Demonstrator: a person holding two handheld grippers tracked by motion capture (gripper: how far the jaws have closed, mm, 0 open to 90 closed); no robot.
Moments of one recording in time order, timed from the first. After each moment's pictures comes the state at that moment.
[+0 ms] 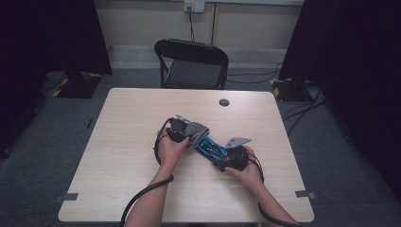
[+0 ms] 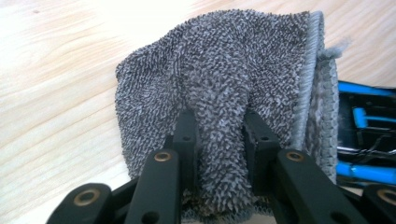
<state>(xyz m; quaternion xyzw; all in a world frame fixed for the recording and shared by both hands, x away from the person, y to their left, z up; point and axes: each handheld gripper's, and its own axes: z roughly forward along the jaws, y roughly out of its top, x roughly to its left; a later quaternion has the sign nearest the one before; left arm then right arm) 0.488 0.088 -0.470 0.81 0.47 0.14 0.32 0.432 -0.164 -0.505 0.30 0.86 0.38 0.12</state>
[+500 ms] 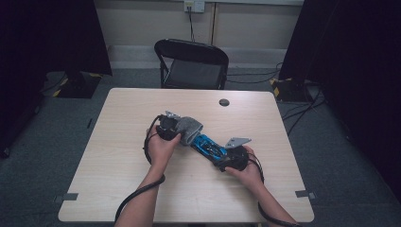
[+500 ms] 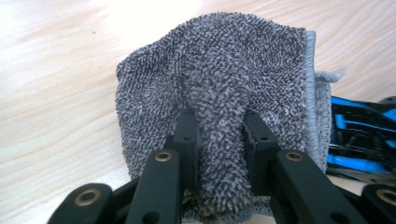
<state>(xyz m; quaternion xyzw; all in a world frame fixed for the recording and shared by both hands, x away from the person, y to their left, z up) 0.472 0.111 -0.436 0.79 0.48 0.16 0.35 0.432 -0.164 -0.505 0.30 0.86 0.38 0.12</state>
